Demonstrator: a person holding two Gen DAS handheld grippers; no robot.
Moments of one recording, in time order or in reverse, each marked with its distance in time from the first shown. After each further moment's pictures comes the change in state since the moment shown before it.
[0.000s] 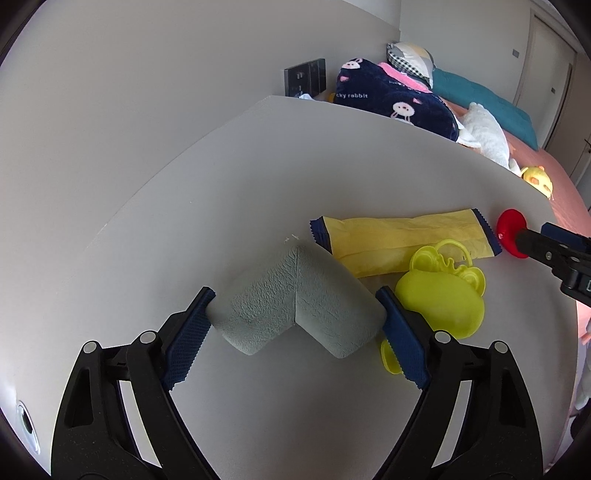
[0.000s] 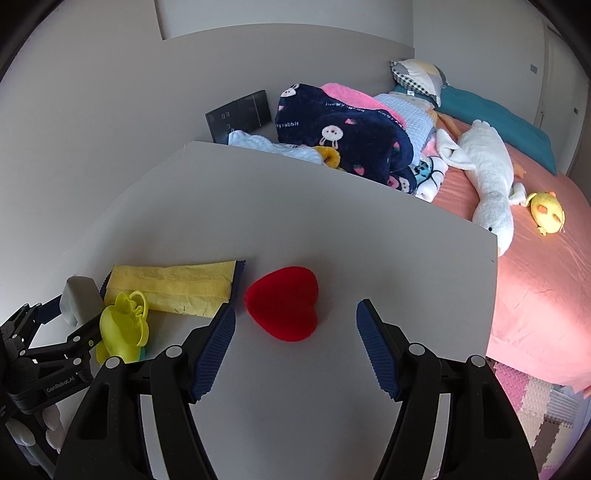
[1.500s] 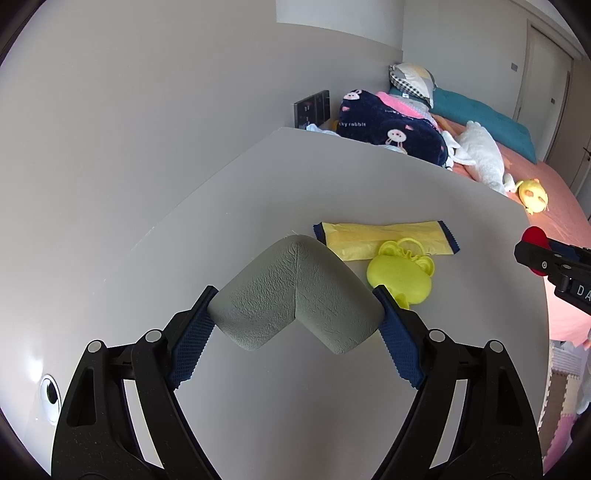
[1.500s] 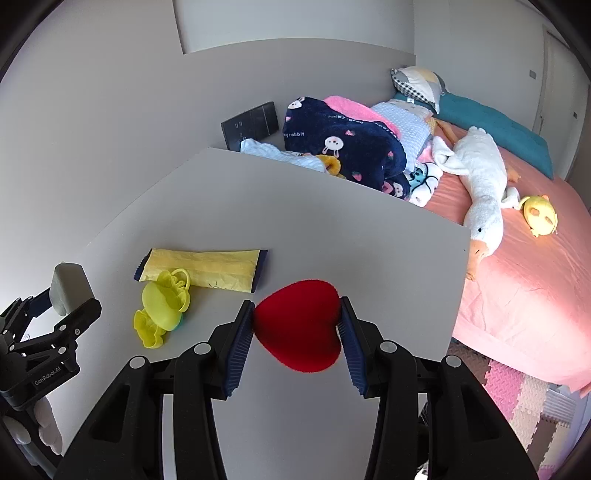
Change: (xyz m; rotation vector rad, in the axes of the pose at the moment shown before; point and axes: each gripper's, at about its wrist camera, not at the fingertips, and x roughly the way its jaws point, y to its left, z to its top) left arm -0.075 -0.001 -0.016 -0.017 -0.078 0.022; right arm -0.070 0.005 -0.022 0.001 -0.032 0.018
